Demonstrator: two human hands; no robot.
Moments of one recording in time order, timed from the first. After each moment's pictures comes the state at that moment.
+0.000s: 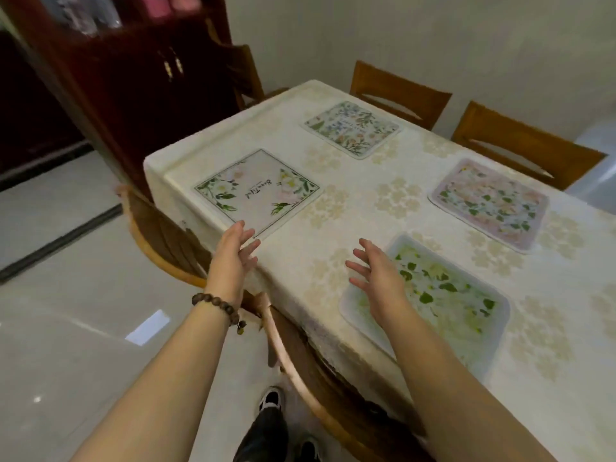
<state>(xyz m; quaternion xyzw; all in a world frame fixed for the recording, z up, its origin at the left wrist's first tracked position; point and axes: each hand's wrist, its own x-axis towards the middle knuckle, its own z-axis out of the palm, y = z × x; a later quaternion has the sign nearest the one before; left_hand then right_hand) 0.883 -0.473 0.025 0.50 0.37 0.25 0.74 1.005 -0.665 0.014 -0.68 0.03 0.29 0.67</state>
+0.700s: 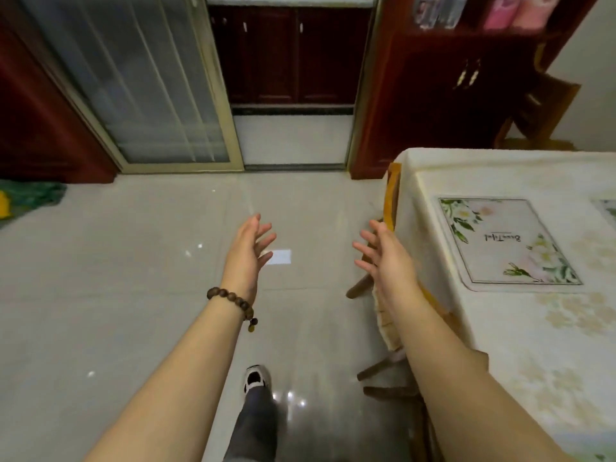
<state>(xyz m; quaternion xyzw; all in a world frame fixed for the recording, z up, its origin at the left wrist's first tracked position) 0.579 -0.368 0.027 0.33 0.54 0.50 0.59 0.787 -0.399 0.029 -0.61 -0.25 0.52 0.55</state>
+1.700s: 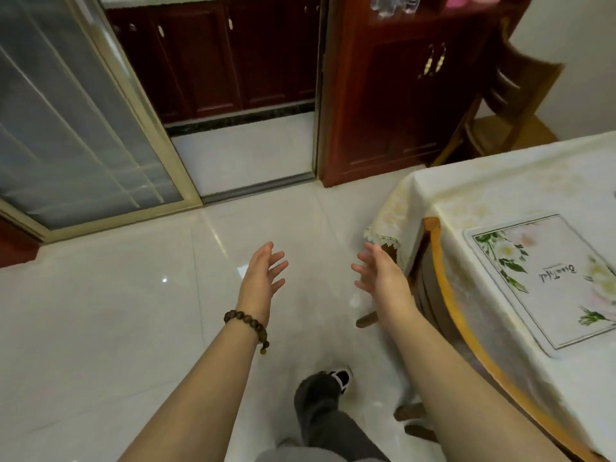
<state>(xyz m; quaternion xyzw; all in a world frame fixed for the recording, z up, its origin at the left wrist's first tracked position) 0.565 -0.089 -0.025 0.36 0.54 0.36 0.67 0.752 -0.156 -0.037 -0.68 -0.13 0.46 0.56</state>
